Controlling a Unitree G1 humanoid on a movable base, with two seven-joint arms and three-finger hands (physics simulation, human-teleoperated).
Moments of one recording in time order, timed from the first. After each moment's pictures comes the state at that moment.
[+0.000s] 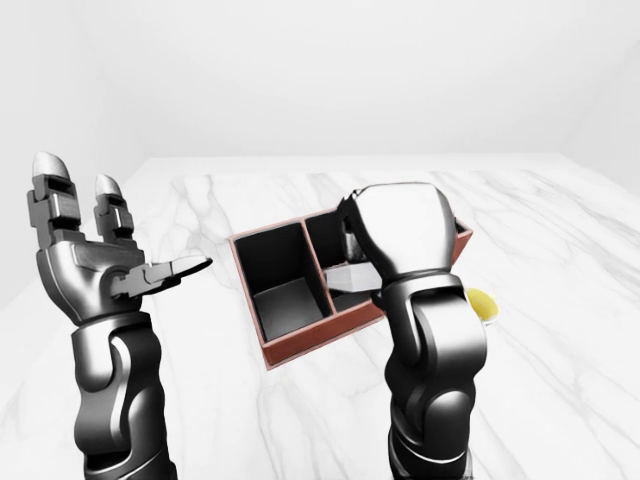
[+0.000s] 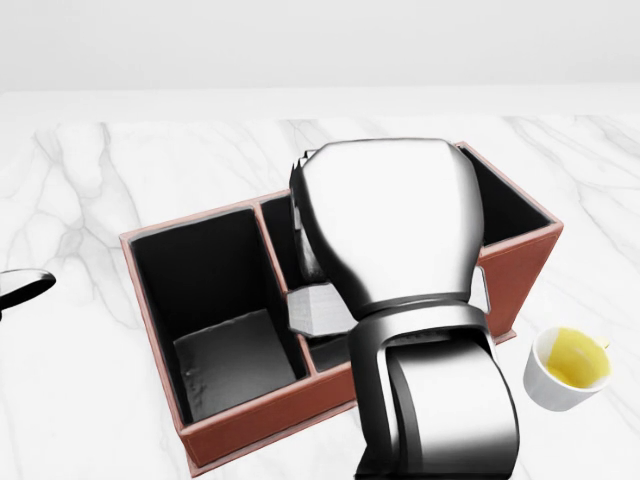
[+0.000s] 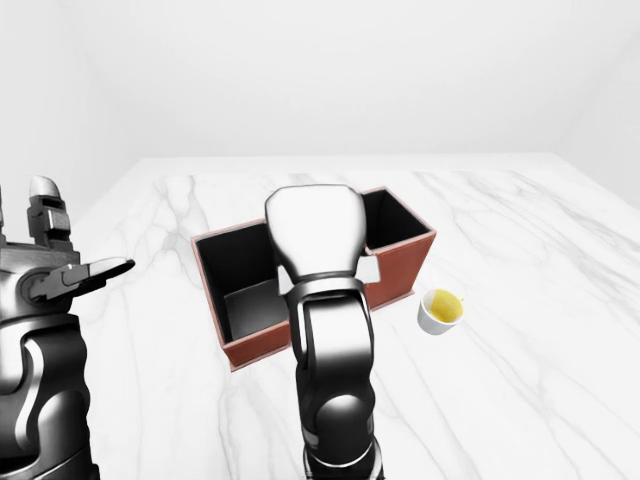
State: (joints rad) left arm -0.14 0.16 0.34 -0.51 -0.45 0.09 0.14; right arm -0.38 0.35 0.31 -0.63 -1.95 0.09 0.70
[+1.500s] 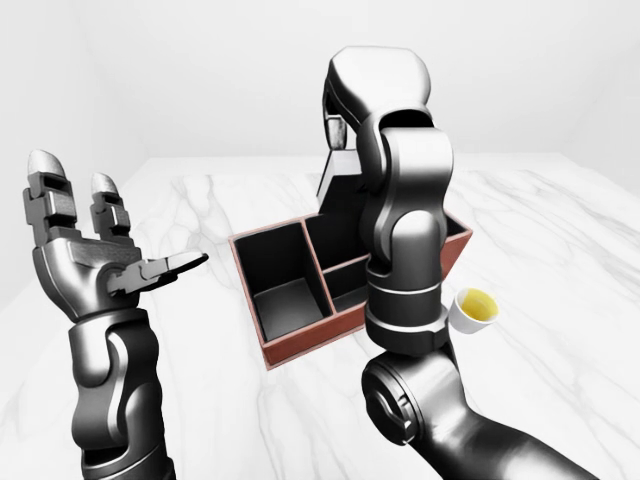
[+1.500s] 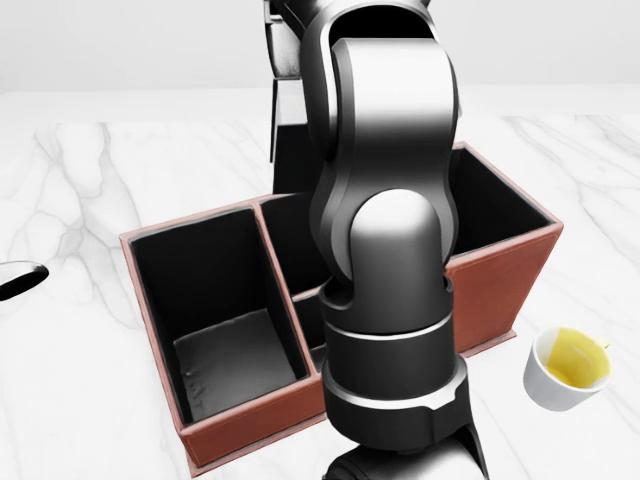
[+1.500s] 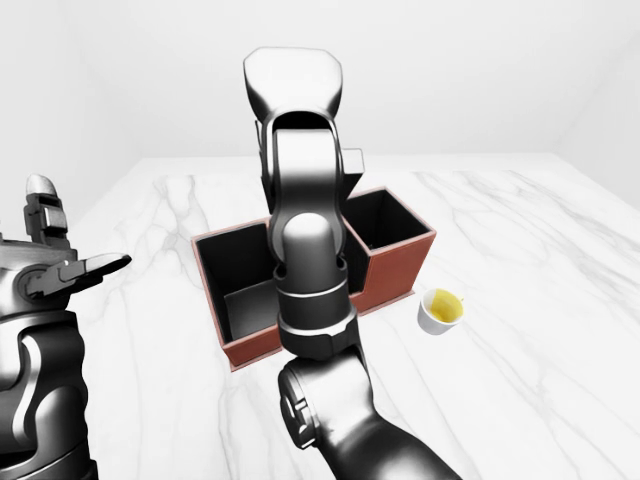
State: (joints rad) left arm -0.15 0.18 0.35 -0.49 -0.46 0.09 0.15; right arm -1.15 0.35 -0.19 0.01 -1.95 0.09 0.70
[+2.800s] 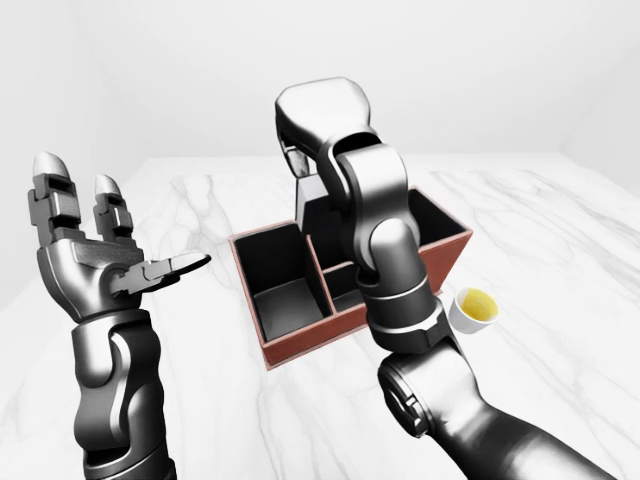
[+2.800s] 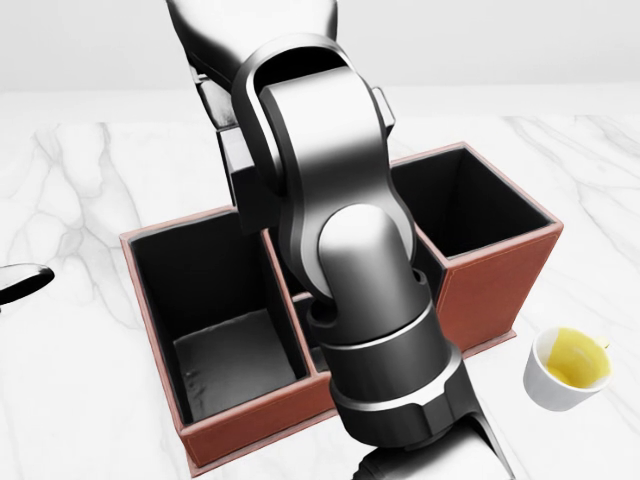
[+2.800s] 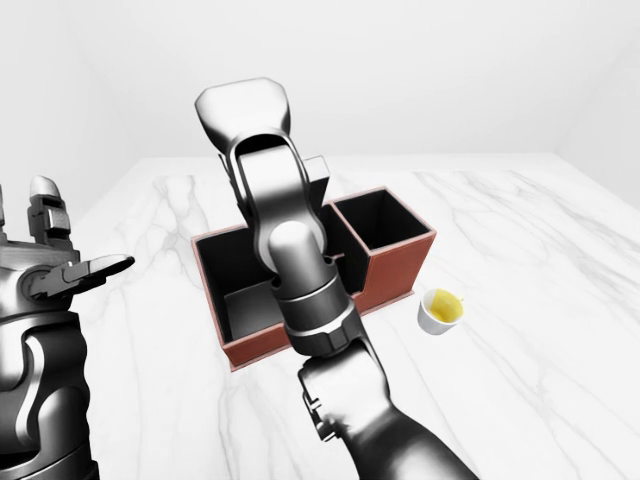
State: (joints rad) left arm -0.15 0.17 0.35 -0.48 -0.45 0.09 0.14; right arm -1.11 0.24 0.05 0.12 -1.71 0.09 0.70
